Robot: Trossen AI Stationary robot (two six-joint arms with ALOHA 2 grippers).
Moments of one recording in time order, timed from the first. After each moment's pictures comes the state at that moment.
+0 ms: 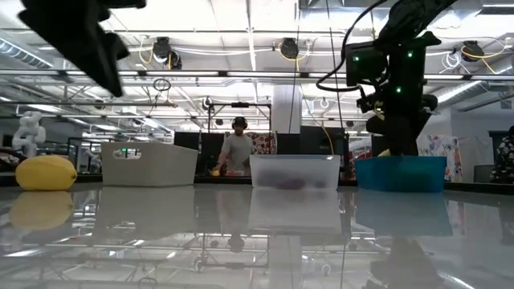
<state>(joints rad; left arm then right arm) -0.51 1.34 0.91 -0.64 -0.31 -0.57 -0.34 1.43 0.88 -1.00 0.51 0.57</state>
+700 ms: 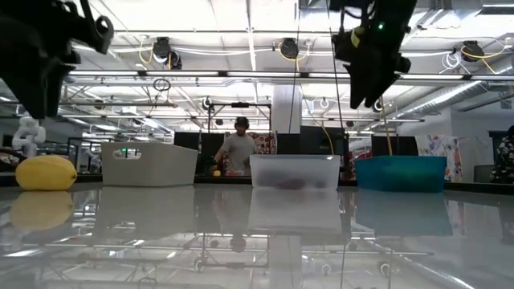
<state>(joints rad) -0.47 1.28 0.92 -1.29 -0.25 -0.85 -0.09 1.42 1.18 -1.07 0.47 0.64</state>
